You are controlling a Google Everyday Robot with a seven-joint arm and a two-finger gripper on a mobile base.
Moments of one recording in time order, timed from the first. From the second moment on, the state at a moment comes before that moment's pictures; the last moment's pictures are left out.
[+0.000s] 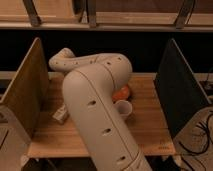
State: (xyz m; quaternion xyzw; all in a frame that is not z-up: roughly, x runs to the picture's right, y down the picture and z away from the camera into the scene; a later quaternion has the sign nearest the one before) arm -0.103 0.038 0.854 -0.17 0.39 0.54 0.73
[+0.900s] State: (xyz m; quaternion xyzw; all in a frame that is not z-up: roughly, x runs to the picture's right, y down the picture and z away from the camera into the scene) arm -0.087 -0.009 0.869 -0.15 0.34 0.56 0.74
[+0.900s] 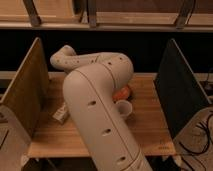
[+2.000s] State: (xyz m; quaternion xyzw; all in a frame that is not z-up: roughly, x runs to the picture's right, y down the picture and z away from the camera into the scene) arm -0.021 -0.043 0.911 -0.17 0.27 0.66 0.68
